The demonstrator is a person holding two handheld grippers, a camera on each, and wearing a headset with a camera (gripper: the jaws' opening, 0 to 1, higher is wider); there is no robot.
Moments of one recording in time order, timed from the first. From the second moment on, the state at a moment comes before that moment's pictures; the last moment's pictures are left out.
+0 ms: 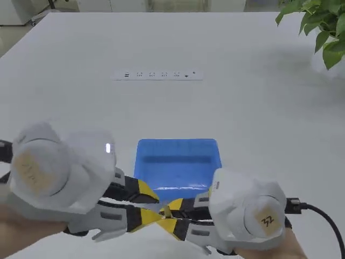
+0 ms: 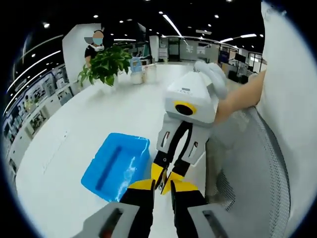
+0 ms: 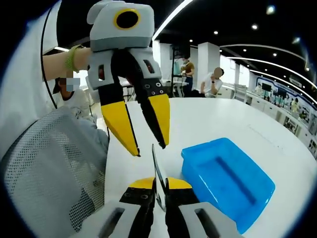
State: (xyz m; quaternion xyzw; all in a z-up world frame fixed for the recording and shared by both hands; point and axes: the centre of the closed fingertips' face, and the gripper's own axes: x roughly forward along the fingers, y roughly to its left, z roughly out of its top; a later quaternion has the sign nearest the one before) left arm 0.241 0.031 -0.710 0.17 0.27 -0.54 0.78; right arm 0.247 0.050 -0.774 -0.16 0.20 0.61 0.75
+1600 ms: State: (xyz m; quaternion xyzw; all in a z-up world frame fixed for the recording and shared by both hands) left arm 0.241 0.077 -0.708 0.04 0.16 -0.31 0.94; right arm 0.273 -0.002 -0.747 -0.07 0.26 0.53 0.80
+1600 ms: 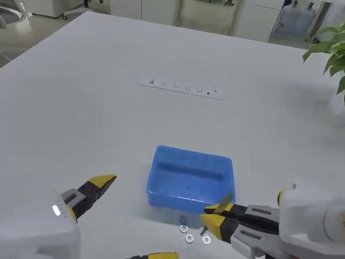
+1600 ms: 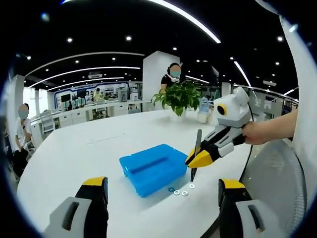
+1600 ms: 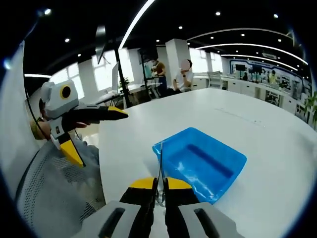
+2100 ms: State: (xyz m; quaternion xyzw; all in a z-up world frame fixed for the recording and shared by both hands) left arm 0.243 0.071 -0.679 -0.03 0.10 -0.31 0.94; right arm 0.298 -0.013 -0.715 -0.03 0.23 0.50 0.84
